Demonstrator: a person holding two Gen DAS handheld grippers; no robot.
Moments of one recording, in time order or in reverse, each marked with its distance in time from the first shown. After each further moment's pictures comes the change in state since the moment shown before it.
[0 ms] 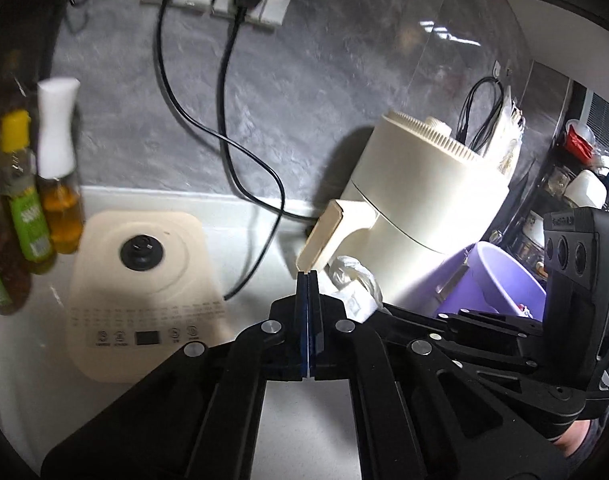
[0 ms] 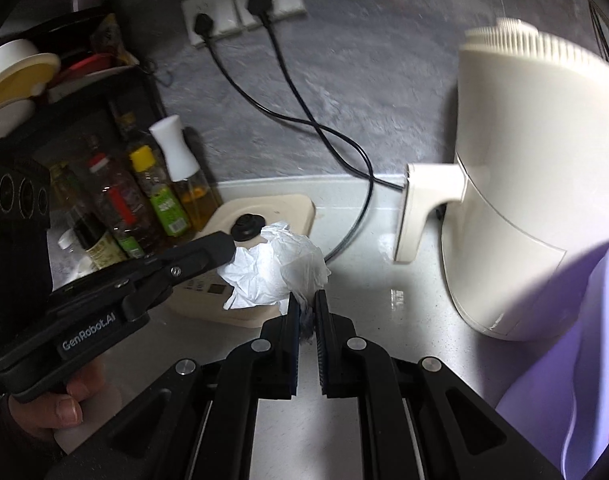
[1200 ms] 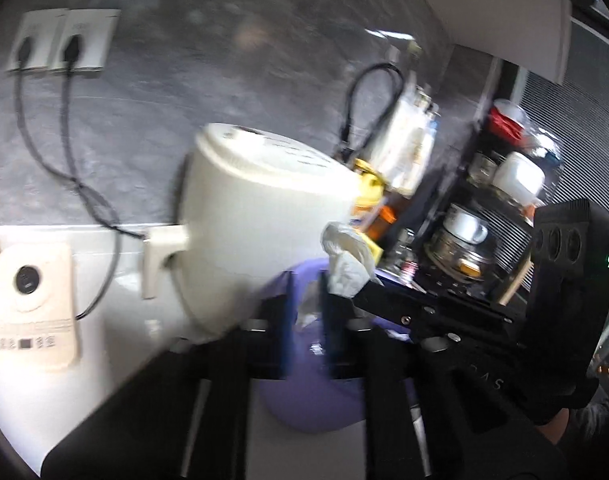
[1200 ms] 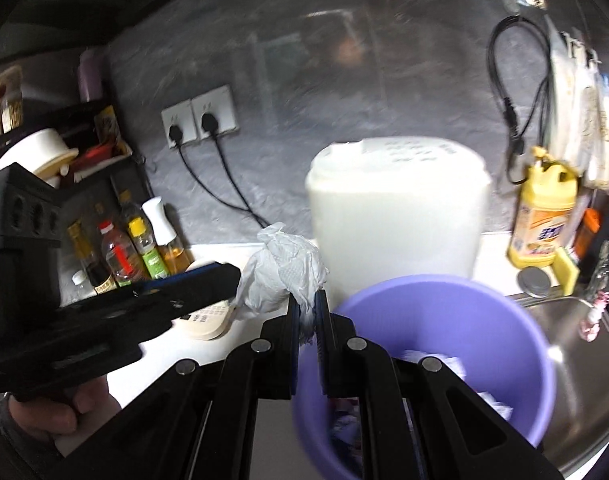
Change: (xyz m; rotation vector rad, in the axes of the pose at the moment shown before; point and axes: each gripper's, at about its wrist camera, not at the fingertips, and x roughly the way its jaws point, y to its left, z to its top) left arm 0.001 -0.186 0.012 0.101 -0.011 -0.211; right arm -0.166 -0.105 -0.006 0.034 -0.208 -0.082
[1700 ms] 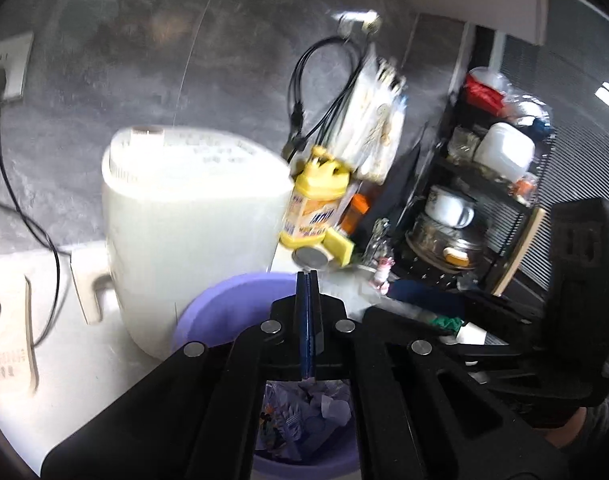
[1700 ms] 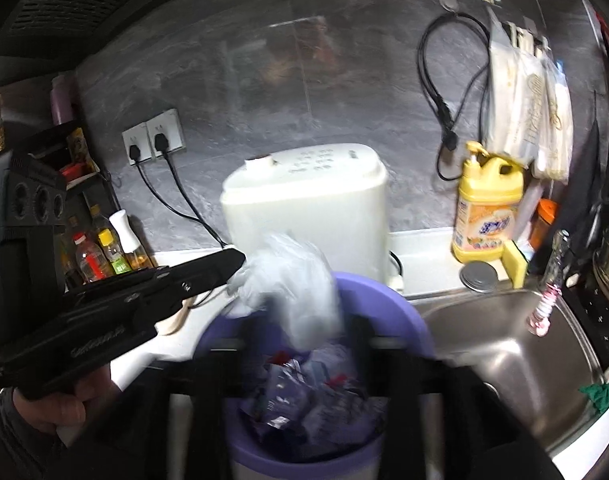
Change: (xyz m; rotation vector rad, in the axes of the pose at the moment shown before) left arm 0.063 -0.063 0.007 0.060 0.043 -0.017; right arm -0.044 -0.086 -0.001 0.046 -0.012 -0.093
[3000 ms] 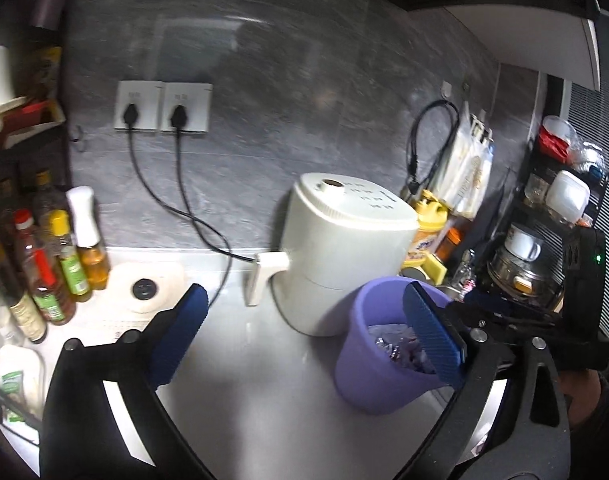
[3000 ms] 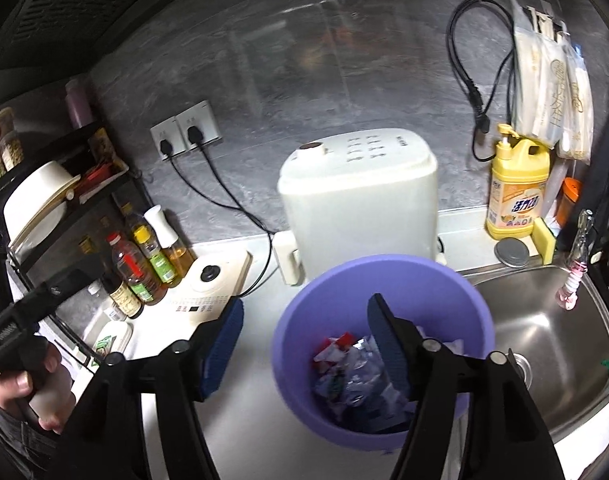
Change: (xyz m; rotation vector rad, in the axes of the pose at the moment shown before) left arm -0.183 0.055 0.002 -0.076 -0.112 0.376; right arm -0.008 0.055 0.014 0.046 0.097 0.106
